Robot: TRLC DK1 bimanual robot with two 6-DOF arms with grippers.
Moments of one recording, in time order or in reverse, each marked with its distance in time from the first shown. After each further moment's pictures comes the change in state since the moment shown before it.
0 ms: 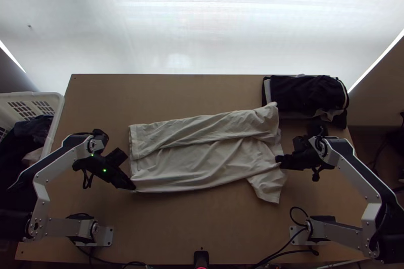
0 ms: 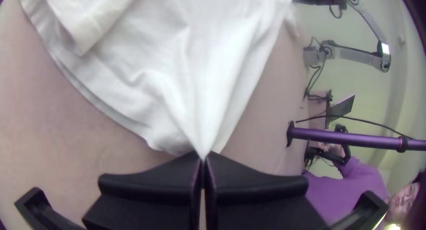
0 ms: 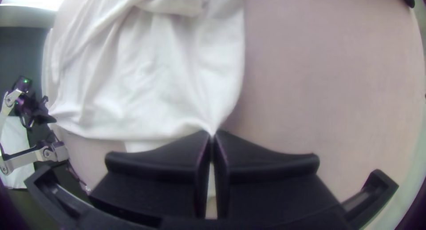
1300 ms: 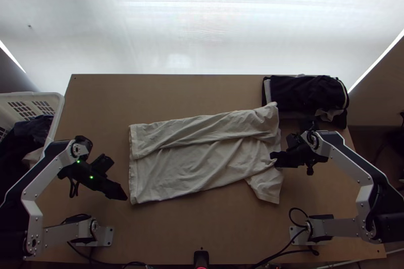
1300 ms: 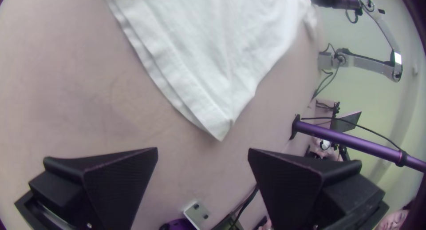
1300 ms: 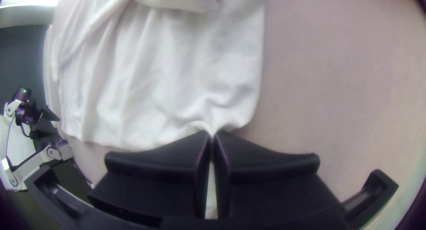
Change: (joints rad) left arm 0.133 -0.127 -0.048 -0.139 -0.129 -0.033; right arm 0.055 0.138 0.060 0.011 -0.027 0.039
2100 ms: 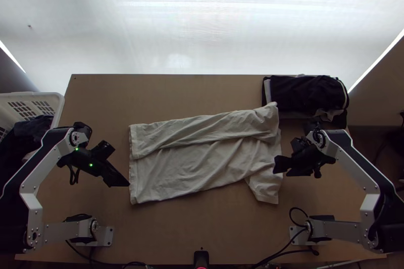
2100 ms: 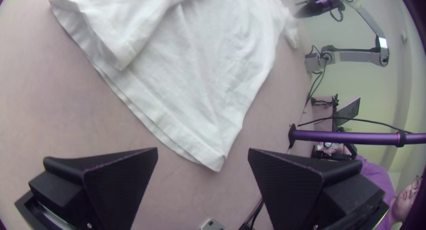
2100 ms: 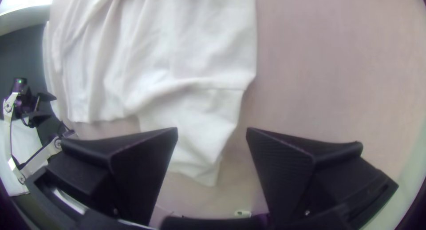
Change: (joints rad) left arm -0.013 0.039 0.152 -0.001 0.081 0.123; right arm -0.015 -0.061 0.043 -0.243 -0.008 0.001
